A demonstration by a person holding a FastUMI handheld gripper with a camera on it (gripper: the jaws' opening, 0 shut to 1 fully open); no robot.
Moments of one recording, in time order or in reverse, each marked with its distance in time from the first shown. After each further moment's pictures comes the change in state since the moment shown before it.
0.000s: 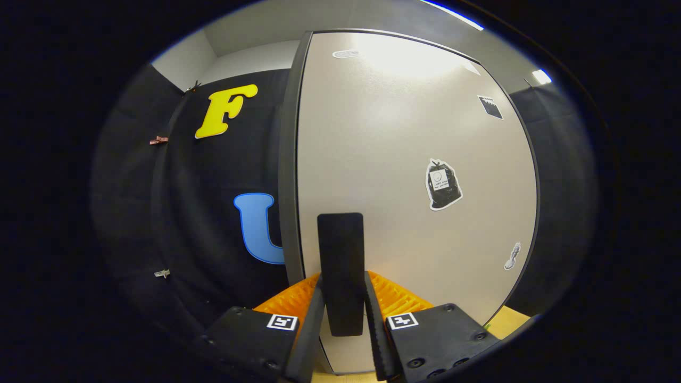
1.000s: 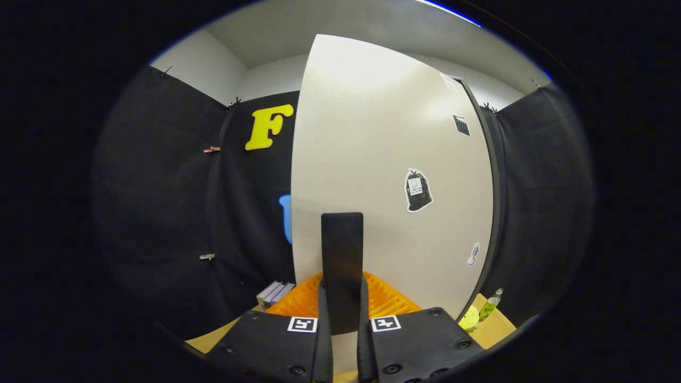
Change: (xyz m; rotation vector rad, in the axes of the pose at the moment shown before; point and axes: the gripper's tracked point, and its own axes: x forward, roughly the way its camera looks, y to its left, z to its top) arm -0.129 -0.041 0.024 0.039 0.004 0.261
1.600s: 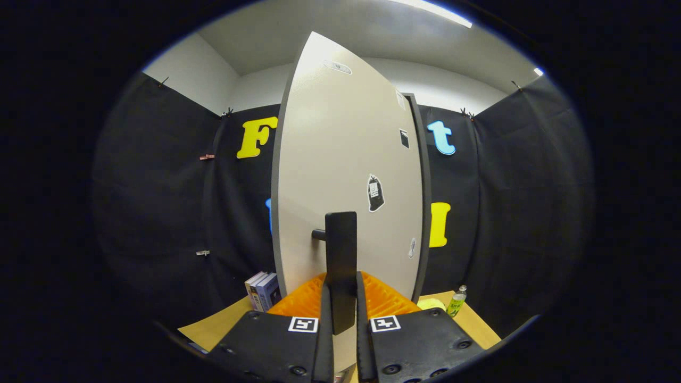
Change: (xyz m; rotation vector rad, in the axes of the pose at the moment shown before) arm -0.064 -0.055 0.014 0.004 -0.025 -0.082
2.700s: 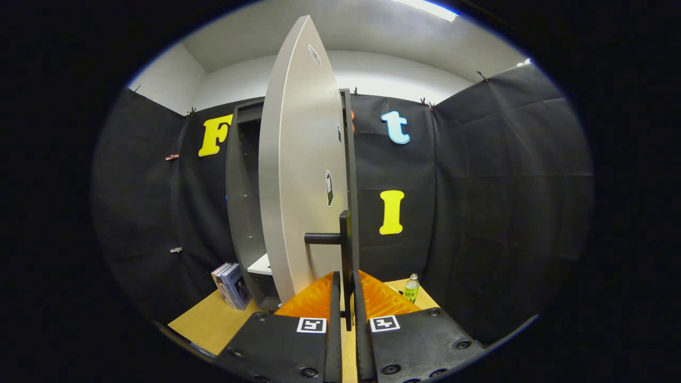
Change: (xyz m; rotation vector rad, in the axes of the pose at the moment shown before) arm -0.030 -0.074 0.002 0.030 0.065 -0.145
